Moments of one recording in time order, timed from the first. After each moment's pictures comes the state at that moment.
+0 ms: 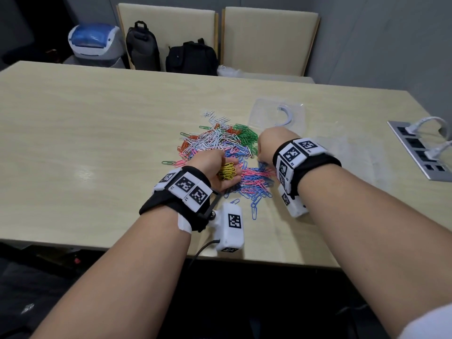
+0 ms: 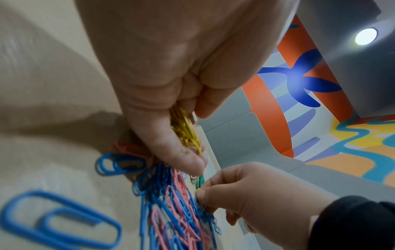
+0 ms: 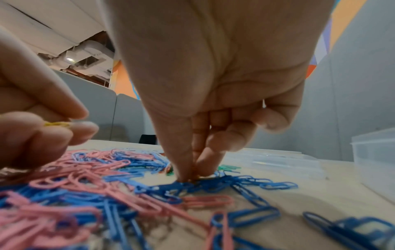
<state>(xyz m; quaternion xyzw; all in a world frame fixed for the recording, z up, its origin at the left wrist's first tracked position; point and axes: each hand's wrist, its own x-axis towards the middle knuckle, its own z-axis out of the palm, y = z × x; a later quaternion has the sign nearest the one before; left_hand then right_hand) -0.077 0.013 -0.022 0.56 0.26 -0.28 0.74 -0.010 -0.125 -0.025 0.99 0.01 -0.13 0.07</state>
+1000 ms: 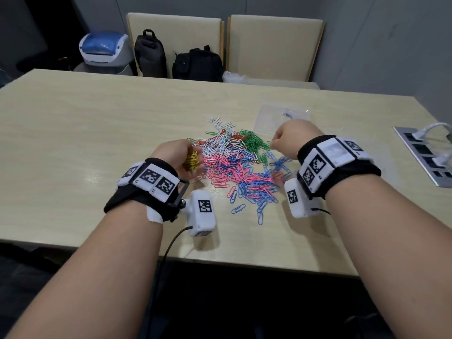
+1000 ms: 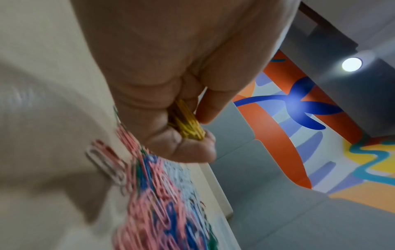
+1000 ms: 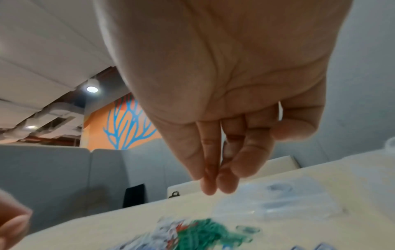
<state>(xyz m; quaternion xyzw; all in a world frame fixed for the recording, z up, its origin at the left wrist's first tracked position) -0.056 0.080 -0.016 0.59 0.28 -0.15 0.74 -0.027 -0.148 0.014 1.00 0.00 -0.07 -0.01</state>
